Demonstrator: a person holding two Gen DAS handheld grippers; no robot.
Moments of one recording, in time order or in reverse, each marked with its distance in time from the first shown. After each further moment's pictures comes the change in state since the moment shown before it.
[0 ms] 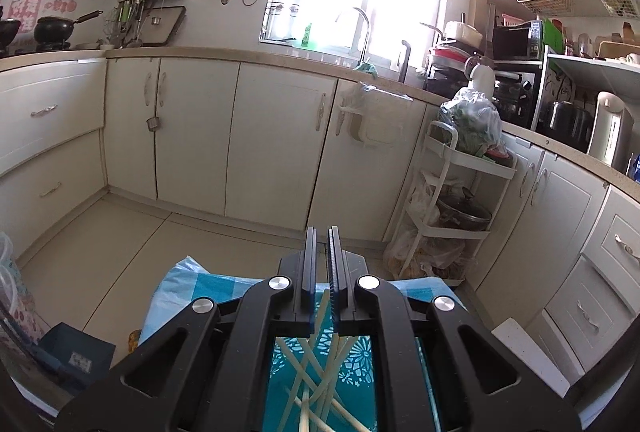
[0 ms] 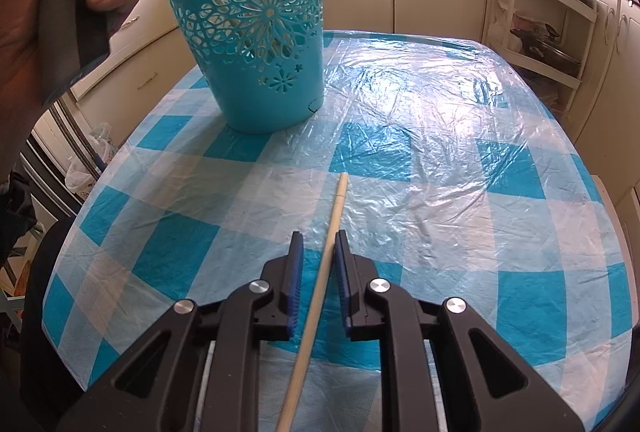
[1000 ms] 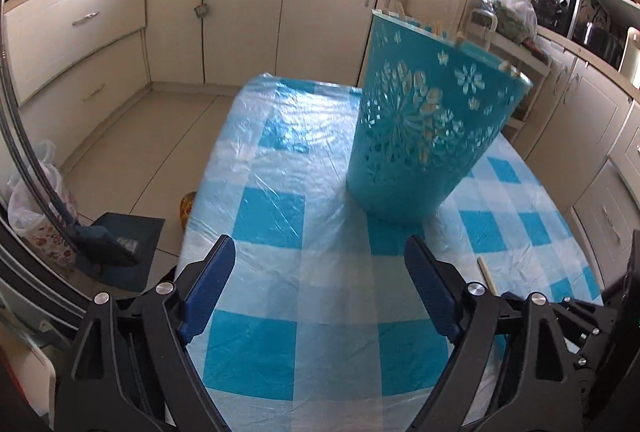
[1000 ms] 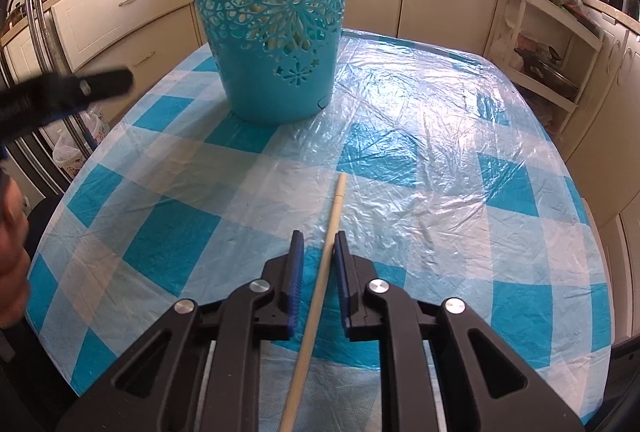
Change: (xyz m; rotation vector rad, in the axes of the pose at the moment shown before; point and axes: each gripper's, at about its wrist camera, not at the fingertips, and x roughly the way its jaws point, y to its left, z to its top) left arm -0.074 0.068 -0.154 -0.015 0.389 0.129; right arm 0.001 0.015 0.001 -0.094 0.018 -0.060
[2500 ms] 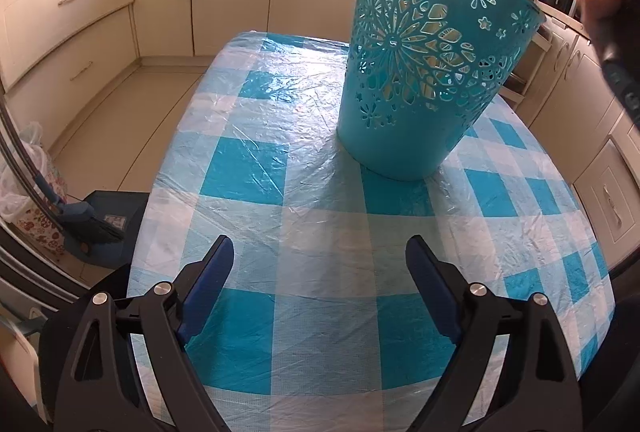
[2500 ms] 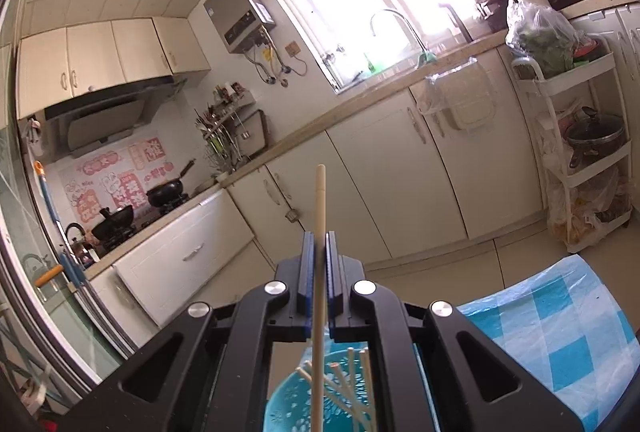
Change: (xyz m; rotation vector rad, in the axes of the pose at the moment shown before) left arm 0.026 -0.003 -0.015 -0.009 0.093 -0.028; right arm -0.050 -0.055 0.215 0.377 -0.638 0.339
